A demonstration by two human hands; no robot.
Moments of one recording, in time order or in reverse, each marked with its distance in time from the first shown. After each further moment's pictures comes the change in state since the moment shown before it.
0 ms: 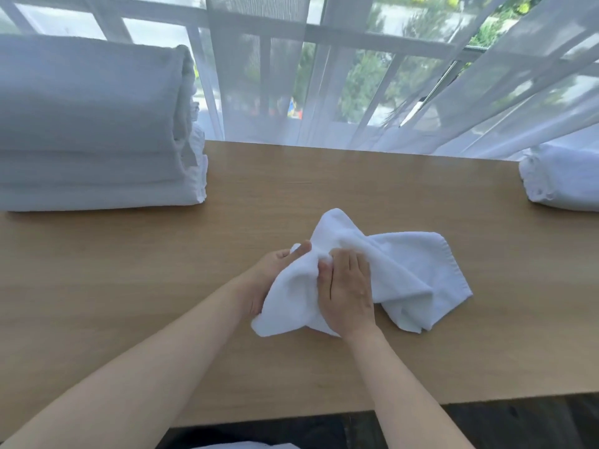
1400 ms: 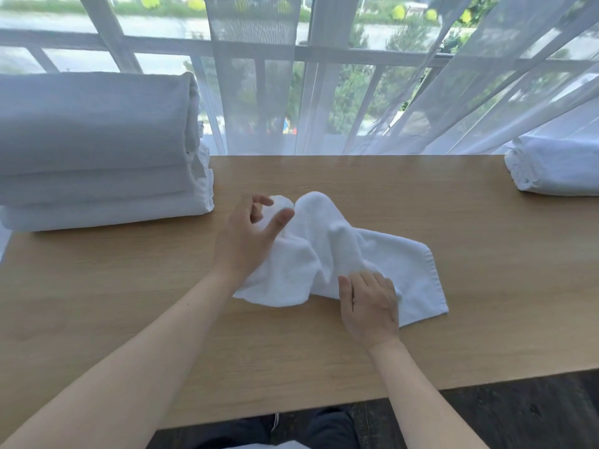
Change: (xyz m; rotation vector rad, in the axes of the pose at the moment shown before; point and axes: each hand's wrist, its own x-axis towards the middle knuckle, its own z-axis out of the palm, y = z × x) left_hand -0.026 0.031 -0.035 0.726 0.736 0.823; right_hand -0.040 0.013 -0.021 -0.238 0.167 -0.093
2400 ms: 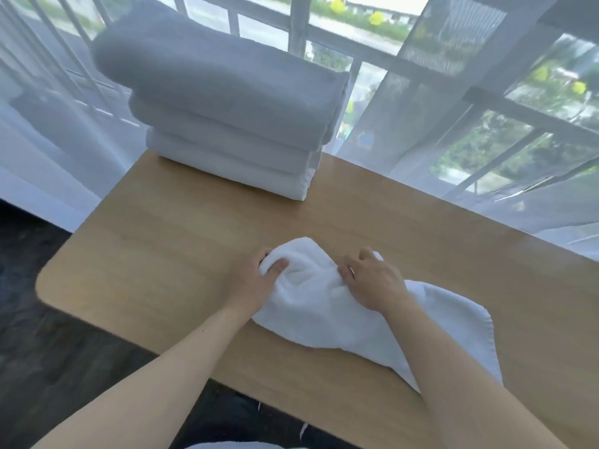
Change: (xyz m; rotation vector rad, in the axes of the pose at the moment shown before) left_hand -0.091 -0.100 -0.044 -0.145 0.144 -0.514; right_hand 0.108 -0.071 0.063 -0.257 -0.899 -0.324
